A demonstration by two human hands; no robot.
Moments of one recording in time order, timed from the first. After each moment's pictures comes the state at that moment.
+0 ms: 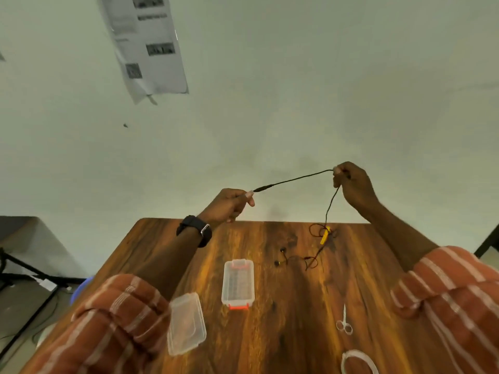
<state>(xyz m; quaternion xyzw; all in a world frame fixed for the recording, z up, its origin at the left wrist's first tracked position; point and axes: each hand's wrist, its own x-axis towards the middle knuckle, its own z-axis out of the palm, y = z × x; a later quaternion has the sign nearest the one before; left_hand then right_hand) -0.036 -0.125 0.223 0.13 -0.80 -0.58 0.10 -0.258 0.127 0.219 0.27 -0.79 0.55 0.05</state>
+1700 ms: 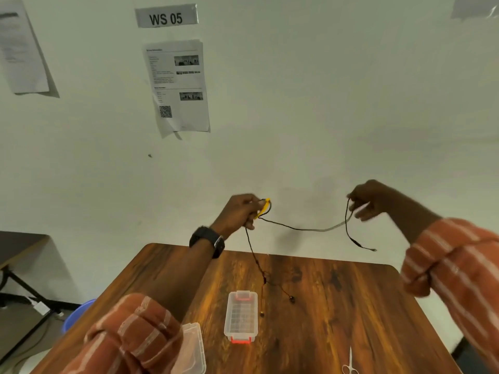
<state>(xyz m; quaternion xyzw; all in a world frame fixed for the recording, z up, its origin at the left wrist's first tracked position) -0.023 -0.105 0.283 0.11 -0.79 -0.57 0.21 -0.266 0.066 0.320 0.27 -0.83 0.47 -0.15</state>
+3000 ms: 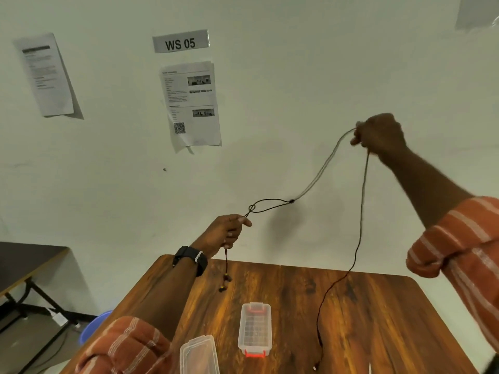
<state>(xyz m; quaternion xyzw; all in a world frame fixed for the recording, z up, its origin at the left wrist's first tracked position) 0.023 -0.157 0.267 0.12 -0.77 -0.61 0.15 -0.238 0.108 0.450 0.19 -0.83 0.51 0.12</state>
